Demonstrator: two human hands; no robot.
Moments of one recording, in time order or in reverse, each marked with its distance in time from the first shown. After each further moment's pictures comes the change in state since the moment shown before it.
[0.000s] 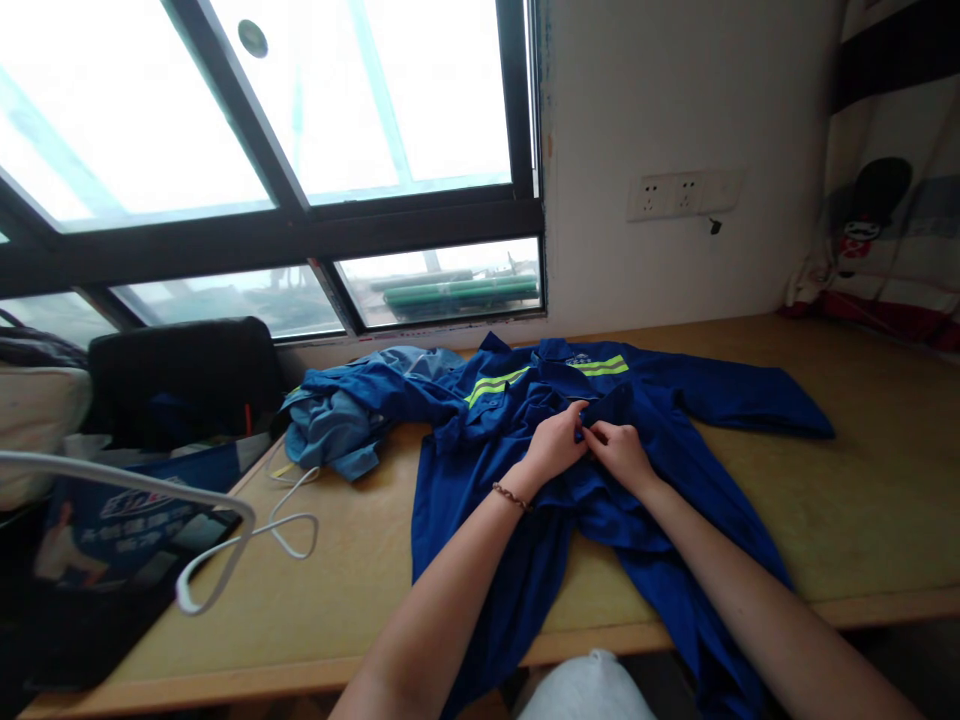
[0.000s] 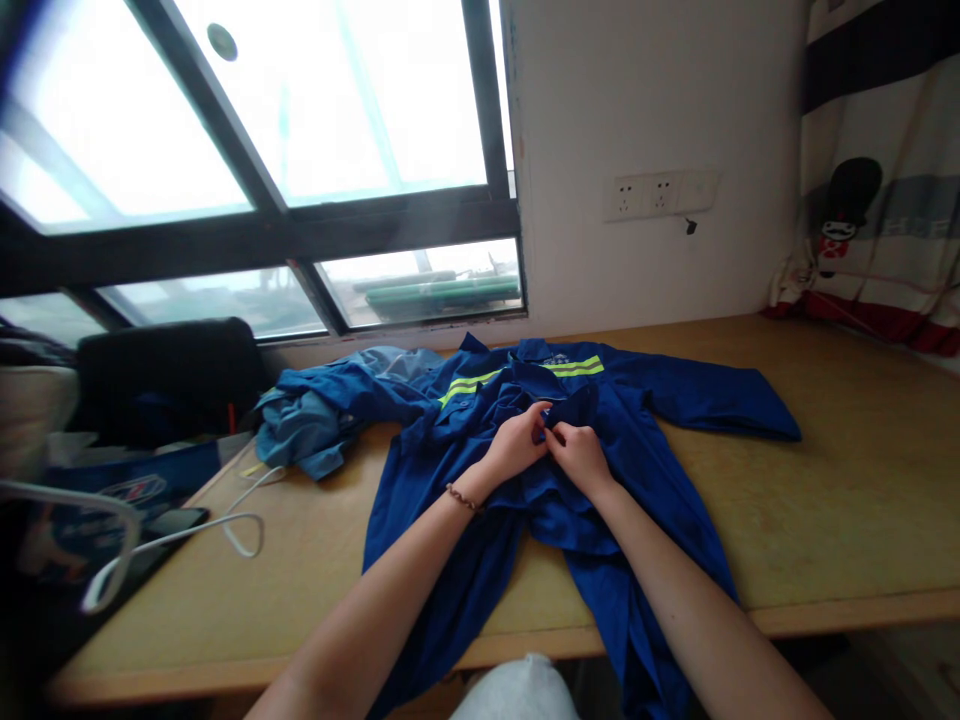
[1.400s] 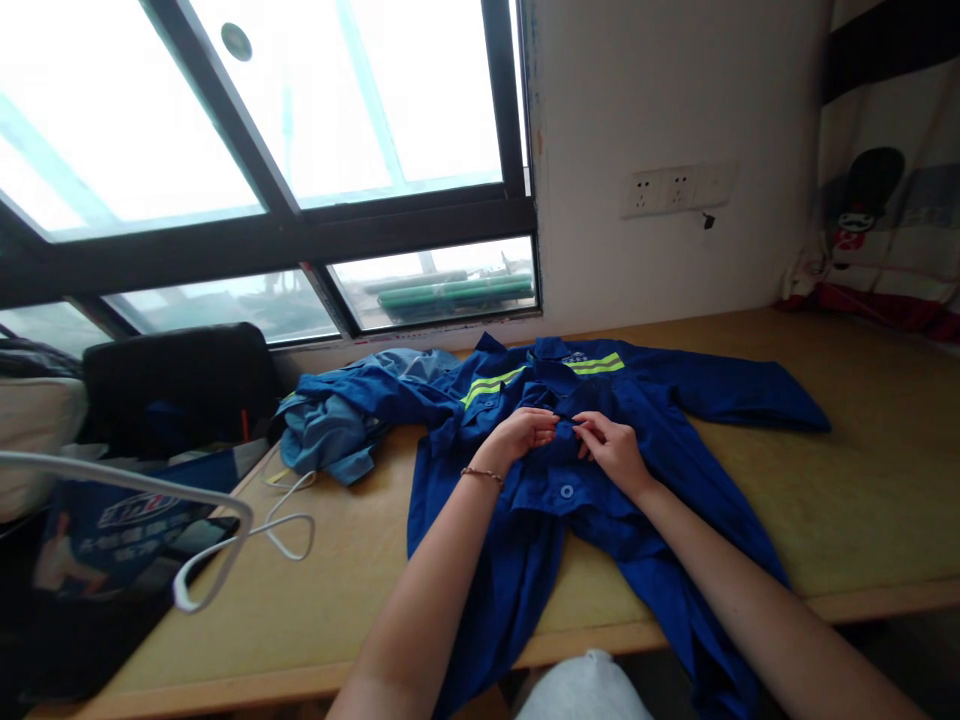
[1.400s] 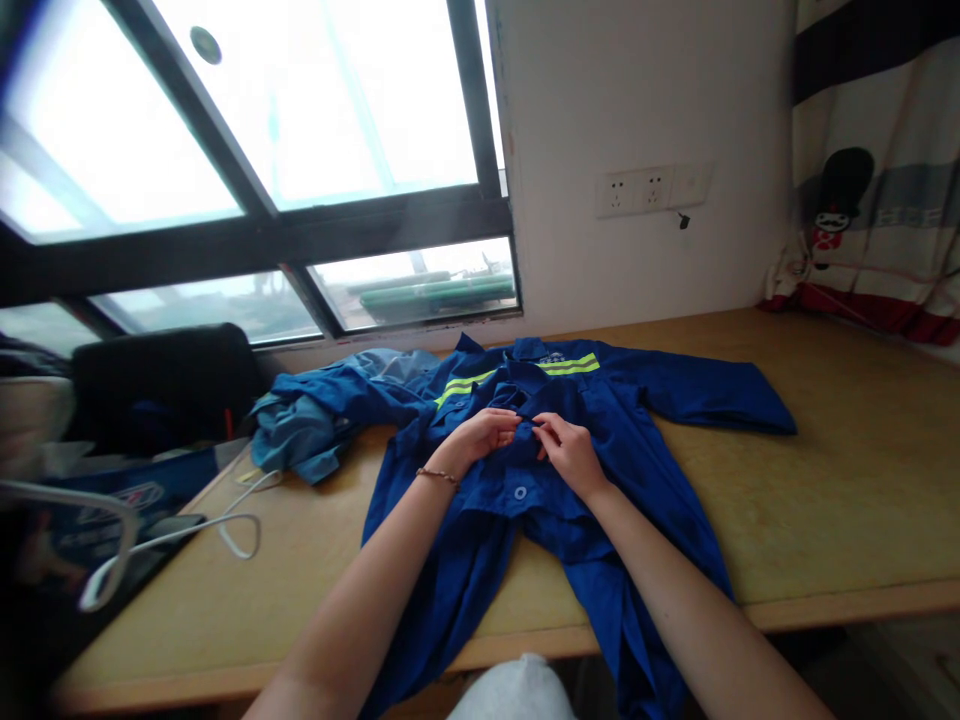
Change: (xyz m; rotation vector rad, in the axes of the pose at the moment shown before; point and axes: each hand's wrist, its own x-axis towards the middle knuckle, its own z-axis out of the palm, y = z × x) left_hand 0.016 -0.048 -0.025 -1.123 -0.202 -0.652; right_hand -0.003 -0.006 0.002 0.282 0.073 -0.064
